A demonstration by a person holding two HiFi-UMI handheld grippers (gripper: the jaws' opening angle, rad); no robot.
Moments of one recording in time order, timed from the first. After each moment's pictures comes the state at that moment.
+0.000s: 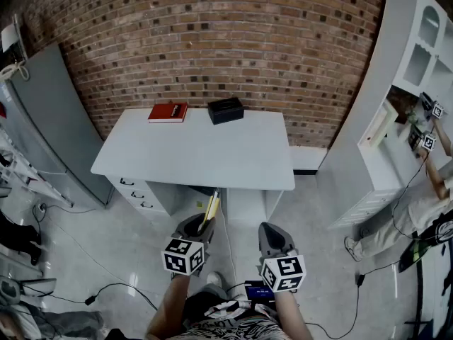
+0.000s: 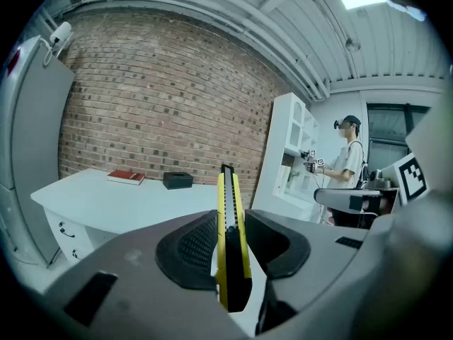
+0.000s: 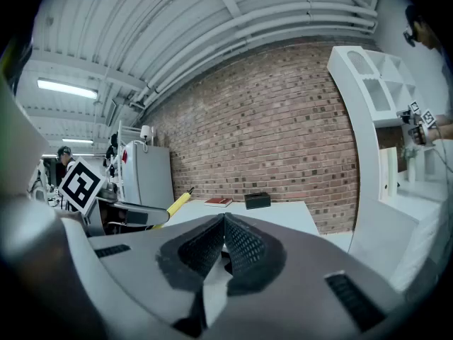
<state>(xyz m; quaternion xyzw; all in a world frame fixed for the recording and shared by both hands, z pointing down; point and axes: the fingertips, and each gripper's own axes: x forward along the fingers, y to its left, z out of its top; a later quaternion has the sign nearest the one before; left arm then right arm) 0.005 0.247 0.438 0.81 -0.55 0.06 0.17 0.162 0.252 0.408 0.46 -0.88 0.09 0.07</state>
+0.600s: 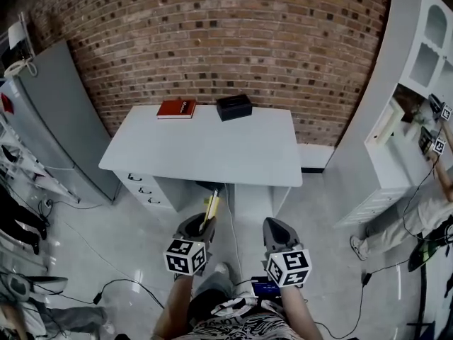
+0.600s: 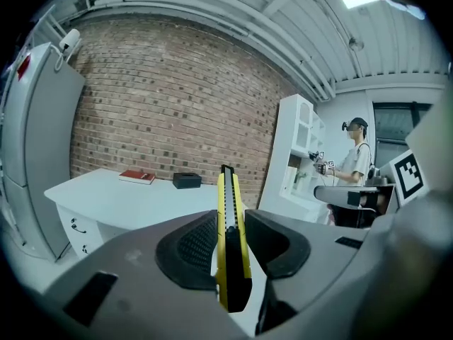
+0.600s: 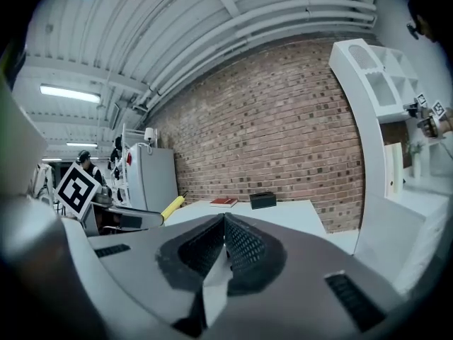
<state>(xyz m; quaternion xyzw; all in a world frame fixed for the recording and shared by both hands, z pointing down) -0.013 0.269 0.441 0.80 -0.58 0.05 0.17 0.153 0.259 0.408 0.44 -0.89 0.09 0.06</state>
